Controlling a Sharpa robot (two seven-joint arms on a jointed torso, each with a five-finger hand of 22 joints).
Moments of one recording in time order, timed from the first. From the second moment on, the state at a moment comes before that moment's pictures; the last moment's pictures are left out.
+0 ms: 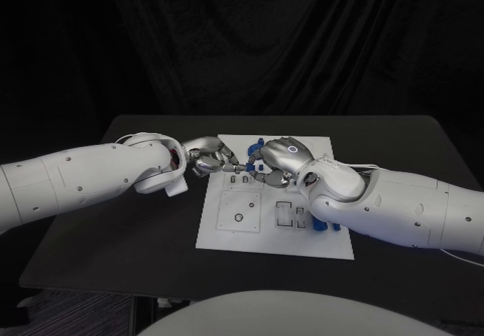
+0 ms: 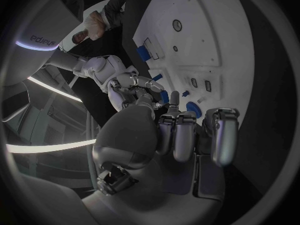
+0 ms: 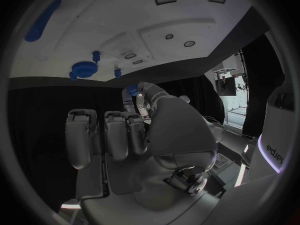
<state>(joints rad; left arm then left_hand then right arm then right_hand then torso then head) 1.28 -0.83 -0.21 1.44 -0.90 0.00 0.08 1.24 0.14 -0.18 0.29 0.47 0.78 0.11 0.29 0.65 1.47 0.03 1.57 1.31 1.47 -0.03 1.57 1.31 0.02 1.47 0.08 1.49 1.31 1.21 -0.54 -0.24 1.45 -1.76 -0.53 -0.21 1.23 -0.02 0.30 0.02 0.49 0.99 0.10 0.12 0.34 1.47 0.01 1.57 1.31 1.47 -0.05 1.53 1.31 0.01 1.47 0.06 1.53 1.31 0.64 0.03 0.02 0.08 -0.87</state>
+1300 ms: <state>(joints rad) 1.28 -0.81 -0.21 1.42 -0.90 0.01 0.11 1.35 0.16 -0.10 0.28 0.60 0.83 0.09 0.34 0.64 1.46 0.02 1.57 1.31 1.47 -0.03 1.57 1.31 0.02 1.47 0.08 1.48 1.31 1.21 -0.54 -0.24 1.48 -1.76 -0.55 -0.19 1.22 -0.03 0.30 0.02 0.49 0.99 0.10 0.12 0.35 1.47 0.01 1.57 1.31 1.47 -0.05 1.53 1.31 0.01 1.47 0.06 1.53 1.31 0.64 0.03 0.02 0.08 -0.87</state>
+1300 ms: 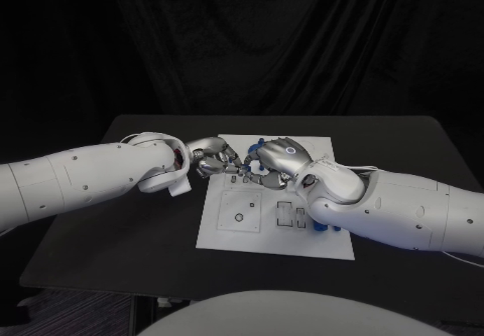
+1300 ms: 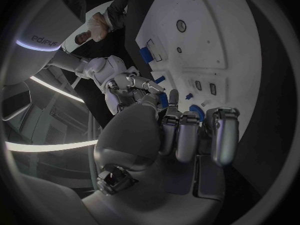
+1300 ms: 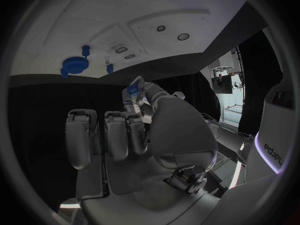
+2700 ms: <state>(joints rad) 1.28 -0.81 -0.21 1.40 -0.80 0.09 0.12 1.23 0.10 -0.01 0.29 0.51 0.78 0.11 0.36 0.61 1.46 0.03 1.55 1.31 1.47 -0.03 1.57 1.31 0.02 1.46 0.08 1.45 1.31 1.21 -0.54 -0.24 1.48 -1.76 -0.55 -0.15 1.22 -0.03 0.30 0.02 0.49 0.99 0.10 0.12 0.35 1.47 0.01 1.57 1.31 1.47 -0.05 1.53 1.31 0.01 1.47 0.06 1.53 1.31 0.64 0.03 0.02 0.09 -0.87</state>
